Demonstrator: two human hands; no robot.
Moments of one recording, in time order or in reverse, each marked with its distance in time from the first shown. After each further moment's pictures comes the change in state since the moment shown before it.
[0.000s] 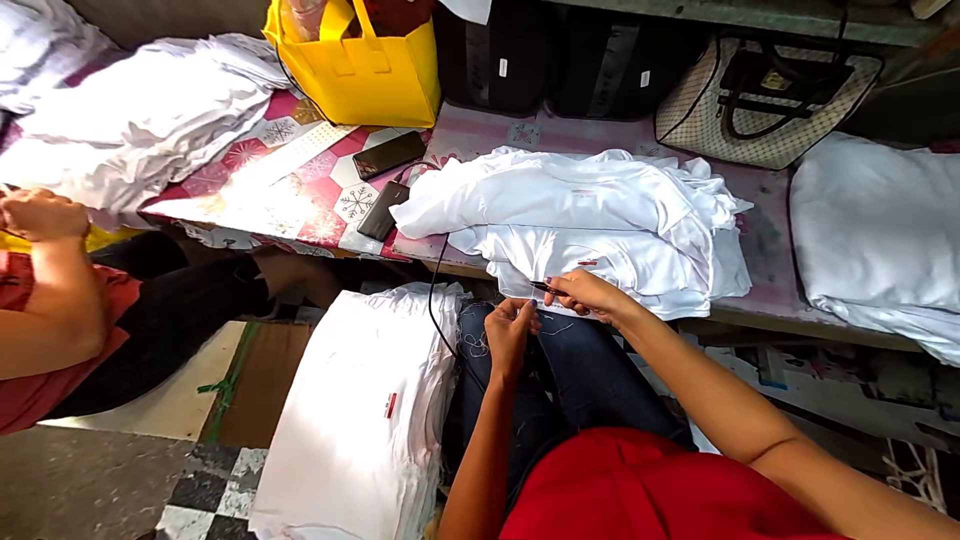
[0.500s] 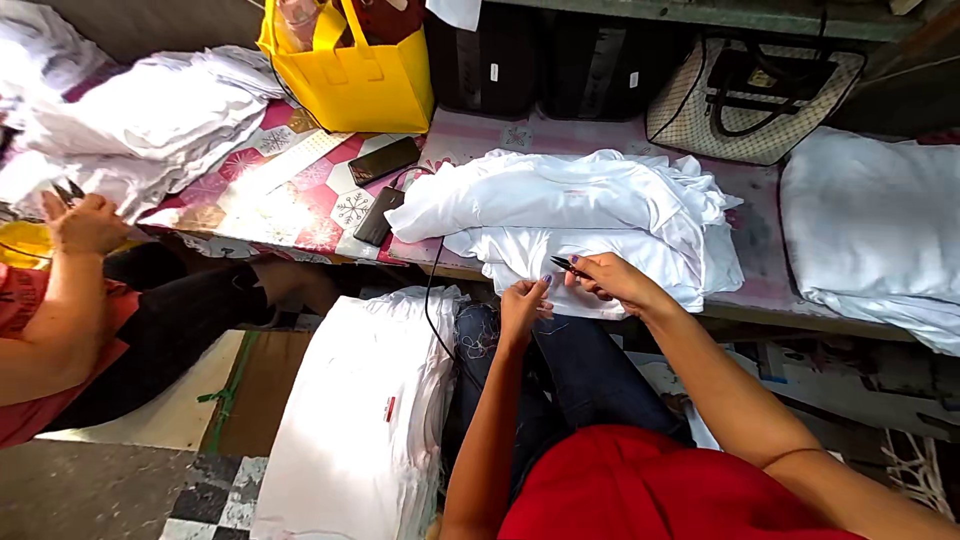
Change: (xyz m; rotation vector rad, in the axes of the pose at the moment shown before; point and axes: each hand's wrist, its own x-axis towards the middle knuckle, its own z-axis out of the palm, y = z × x) left_hand 0.036 0.007 0.030 0.039 -0.120 -0.366; right_hand -0.039 -0.009 -0.030 0.020 0.169 -0.162
